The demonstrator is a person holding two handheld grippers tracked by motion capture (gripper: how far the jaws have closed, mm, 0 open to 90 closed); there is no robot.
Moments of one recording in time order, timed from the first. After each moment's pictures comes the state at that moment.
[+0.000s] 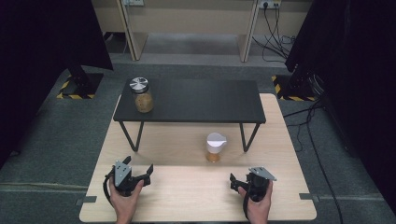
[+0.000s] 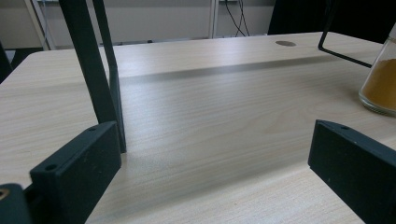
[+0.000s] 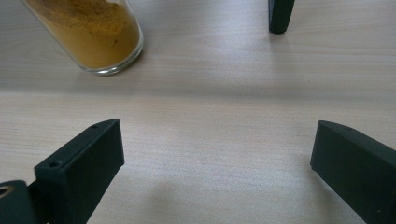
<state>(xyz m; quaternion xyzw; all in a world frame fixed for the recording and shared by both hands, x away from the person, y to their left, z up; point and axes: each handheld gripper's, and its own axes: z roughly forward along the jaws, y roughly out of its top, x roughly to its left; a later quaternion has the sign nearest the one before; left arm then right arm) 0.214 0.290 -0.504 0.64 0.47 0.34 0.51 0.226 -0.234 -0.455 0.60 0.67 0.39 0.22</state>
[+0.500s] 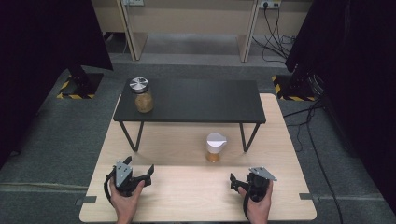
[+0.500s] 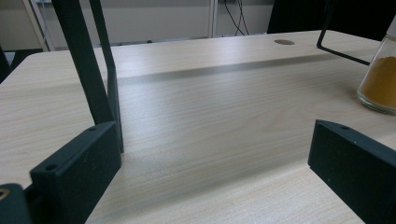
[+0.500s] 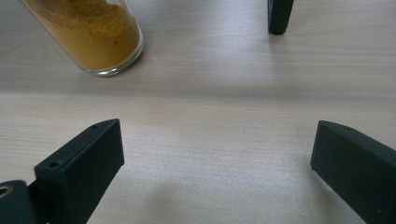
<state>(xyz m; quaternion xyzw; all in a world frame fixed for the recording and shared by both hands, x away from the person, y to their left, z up) 0.213 0.289 -0.504 0.65 0.46 0.34 0.51 0.225 -0.235 -0.456 0.60 0.66 0.39 0.22</state>
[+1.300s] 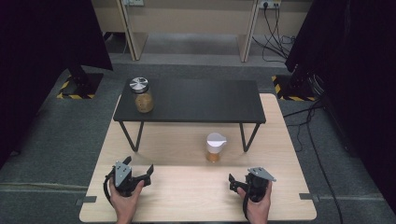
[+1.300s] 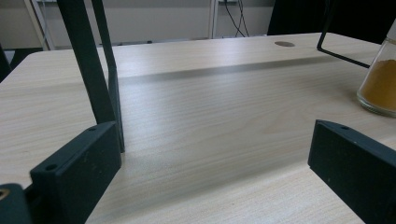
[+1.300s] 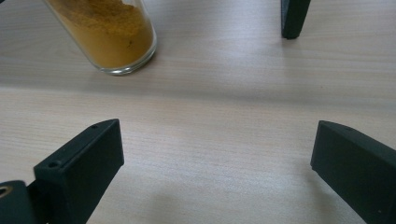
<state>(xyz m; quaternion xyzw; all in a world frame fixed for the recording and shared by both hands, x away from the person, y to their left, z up) 0.213 0.290 -0.504 0.64 0.47 0.34 0.51 0.224 -0.236 -0.457 0.58 0.67 0.40 0.22</state>
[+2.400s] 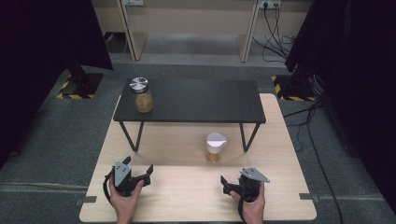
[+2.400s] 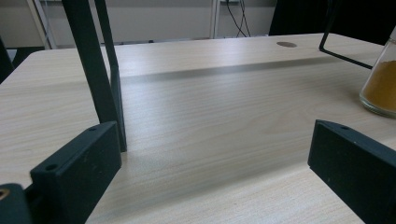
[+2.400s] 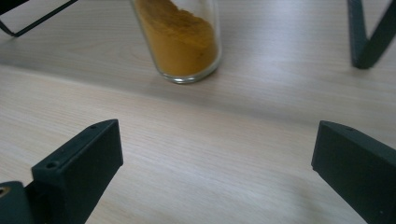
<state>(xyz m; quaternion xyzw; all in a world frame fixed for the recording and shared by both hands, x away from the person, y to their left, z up) 0.213 0.290 -0.504 0.64 0.47 0.34 0.51 0.224 -0.232 -0.465 0.51 0.71 0.44 0.21</state>
